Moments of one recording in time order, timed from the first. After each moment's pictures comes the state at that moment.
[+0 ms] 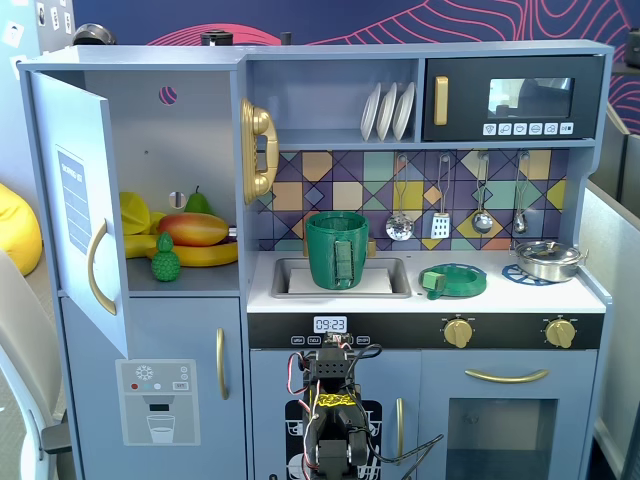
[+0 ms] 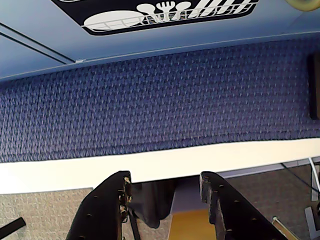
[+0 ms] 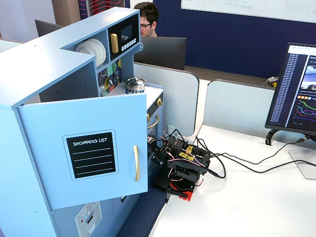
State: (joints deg) arm -1.4 182.5 171.1 77.3 -86.5
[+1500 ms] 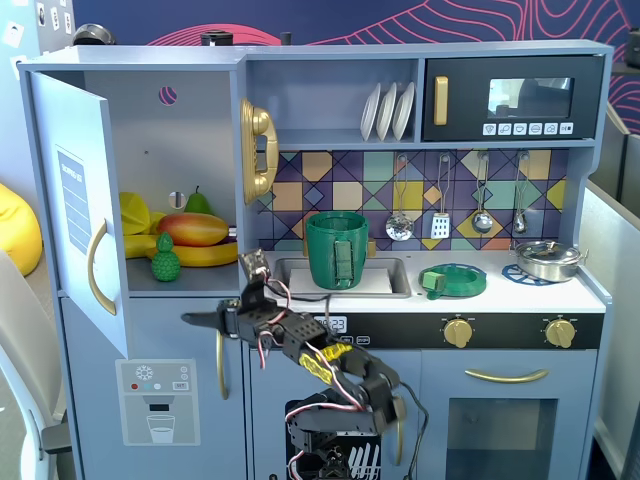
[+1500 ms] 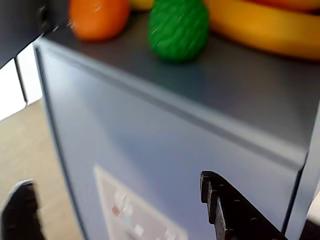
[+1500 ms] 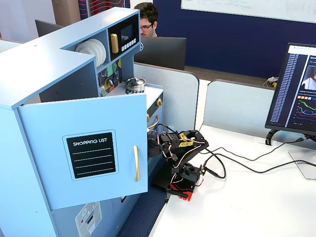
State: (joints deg) arm -44.2 152.9 145.4 7.9 -91.3
